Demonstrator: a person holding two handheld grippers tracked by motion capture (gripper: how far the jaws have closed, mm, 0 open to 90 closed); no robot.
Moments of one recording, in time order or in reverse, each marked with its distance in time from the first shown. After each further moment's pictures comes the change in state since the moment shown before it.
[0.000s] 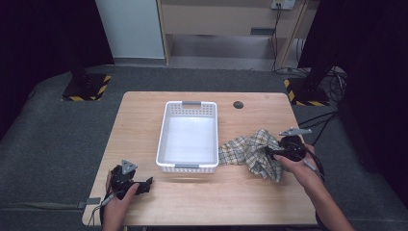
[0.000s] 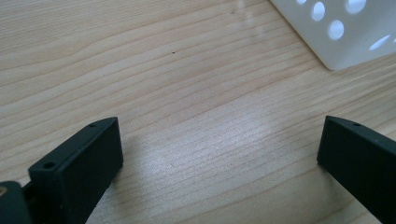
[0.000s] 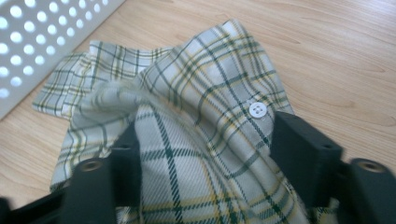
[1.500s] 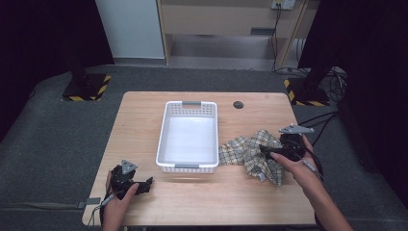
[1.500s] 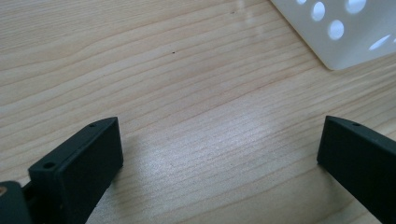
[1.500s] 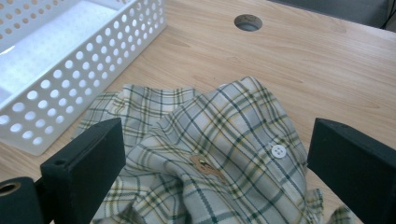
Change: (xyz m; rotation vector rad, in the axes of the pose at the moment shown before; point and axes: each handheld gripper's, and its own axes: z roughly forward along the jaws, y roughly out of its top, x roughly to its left) left arm 0.000 0.000 0.000 0.000 0.000 0.000; right arm 0.020 0.015 -0.019 -0.116 0.010 -0.002
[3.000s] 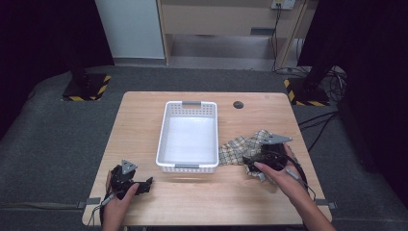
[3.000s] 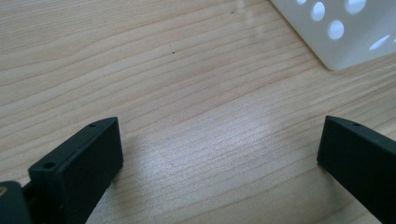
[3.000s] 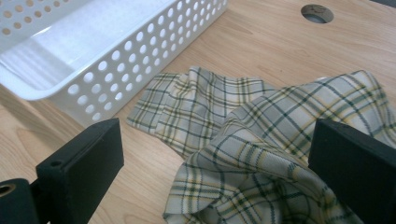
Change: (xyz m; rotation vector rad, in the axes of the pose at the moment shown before) left arm 0.000 0.000 0.000 0.000 0.000 0.000; right arm 0.053 -0.013 0.018 0.034 0.103 -0.093
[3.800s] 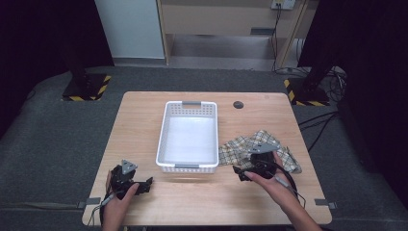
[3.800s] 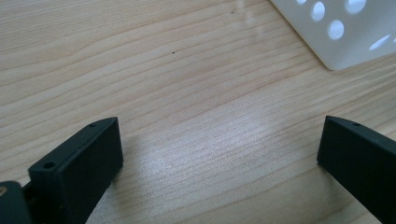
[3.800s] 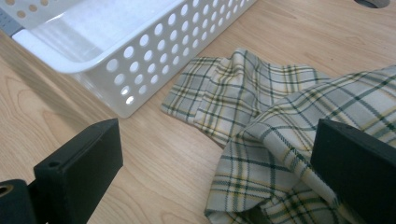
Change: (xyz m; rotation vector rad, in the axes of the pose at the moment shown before) left arm 0.000 0.000 0.000 0.000 0.000 0.000; right arm 0.029 -0.015 0.018 0.020 0.051 -0.029
